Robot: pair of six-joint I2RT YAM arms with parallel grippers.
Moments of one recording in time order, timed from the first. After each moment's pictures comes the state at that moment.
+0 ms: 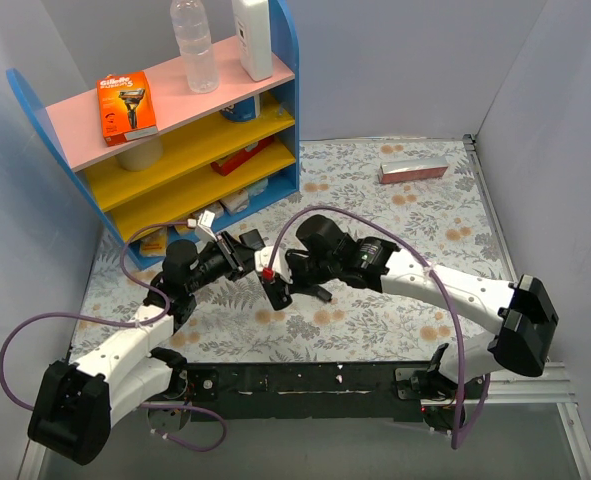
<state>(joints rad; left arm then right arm) -0.39 0.95 0.37 0.40 0.51 -1.14 1.06 1.41 1.15 -0.46 -0.41 -0.57</state>
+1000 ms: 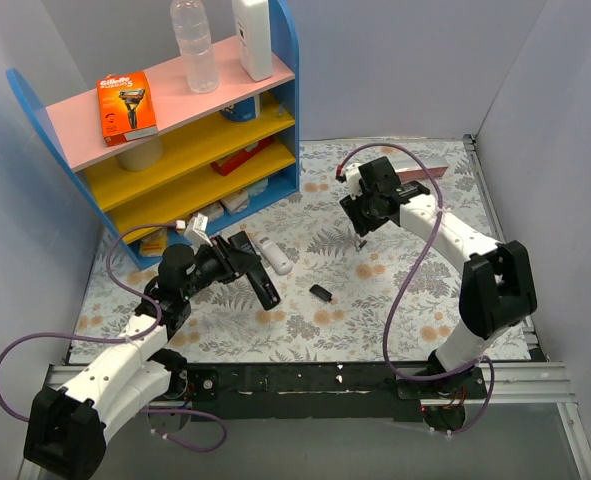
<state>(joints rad) -0.39 0.82 0.38 0.19 0.33 -0.88 0.48 1.61 1.29 -0.62 -0.03 -0.13</state>
